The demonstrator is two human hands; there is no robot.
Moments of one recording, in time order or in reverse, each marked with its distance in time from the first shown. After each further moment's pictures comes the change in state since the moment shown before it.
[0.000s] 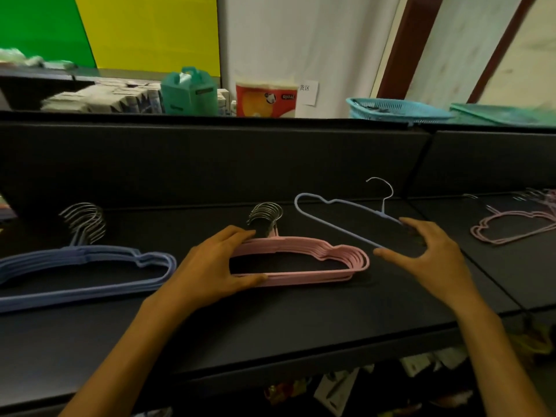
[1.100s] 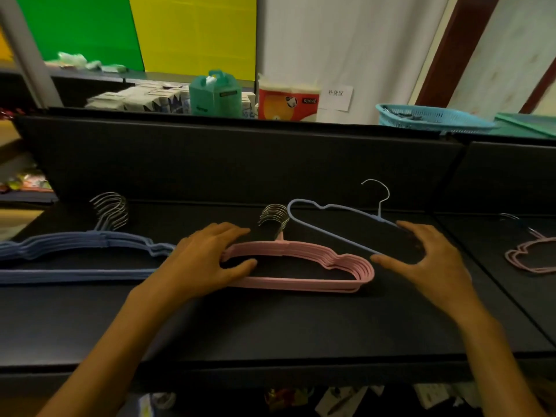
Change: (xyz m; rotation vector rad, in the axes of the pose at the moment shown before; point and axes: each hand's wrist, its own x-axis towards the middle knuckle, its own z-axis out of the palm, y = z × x) left_hand -0.007 0.011 -0.020 0.157 -0.015 -0.141; right_hand 0.023 -0.003 0.011 -0.006 -0.112 -0.091
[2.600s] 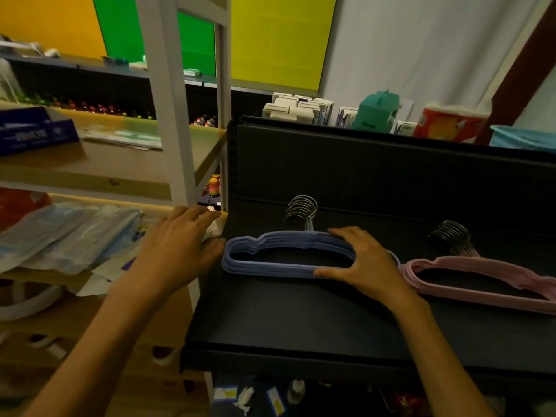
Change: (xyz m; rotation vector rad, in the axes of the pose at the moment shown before) left_hand -0.174 -0.309 -0.125 0.222 0.224 -0.284; right_hand -0.036 -0.348 0.238 -0.069 -0.349 -0.239
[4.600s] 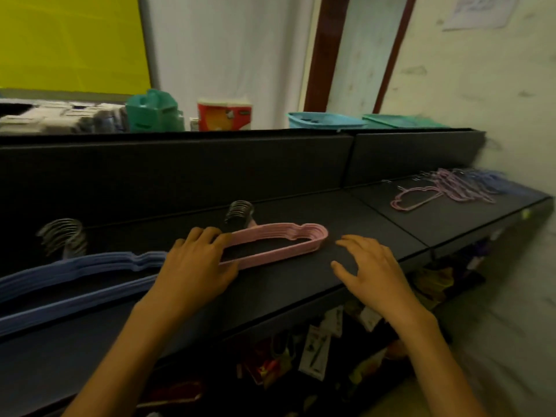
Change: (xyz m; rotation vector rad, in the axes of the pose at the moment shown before) left_hand 0.018 0.342 0.050 -0.090 -0.140 0.519; right_hand -0.225 0.208 -0.160 -0.351 0.297 0.426
